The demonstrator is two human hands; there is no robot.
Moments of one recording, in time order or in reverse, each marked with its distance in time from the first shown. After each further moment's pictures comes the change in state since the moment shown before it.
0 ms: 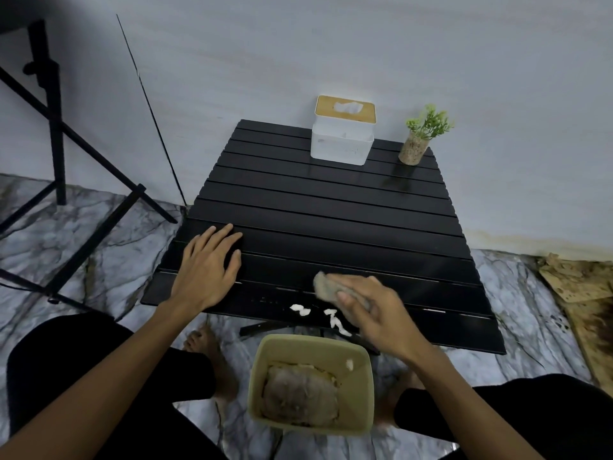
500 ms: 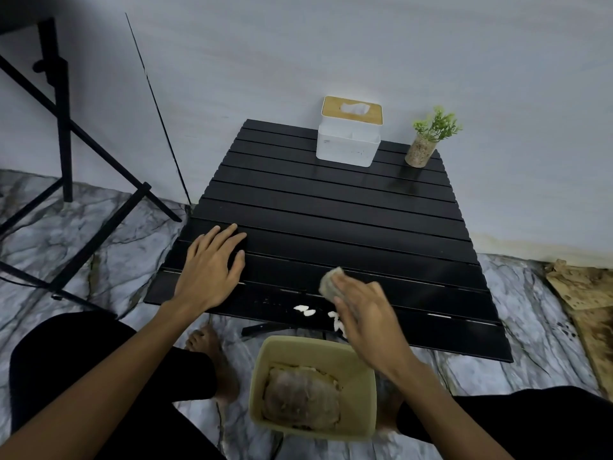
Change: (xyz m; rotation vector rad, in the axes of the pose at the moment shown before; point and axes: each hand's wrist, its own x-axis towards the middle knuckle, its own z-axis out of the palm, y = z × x) left_hand 0.000 0.000 0.002 -0.005 0.003 0.006; right_hand -0.003 -0.003 0.031 -0.350 0.110 -0.044
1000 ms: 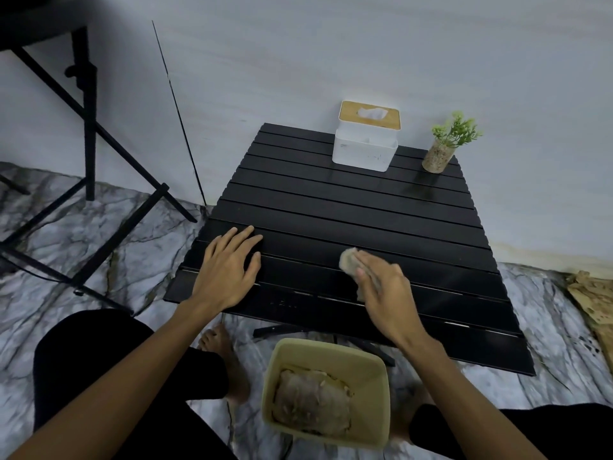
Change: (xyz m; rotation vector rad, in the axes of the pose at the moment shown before) left_hand 0.000 -0.001 0.000 0.013 -0.009 -0.008; right_hand 0.044 0.009 -0.006 0.163 0.100 0.091
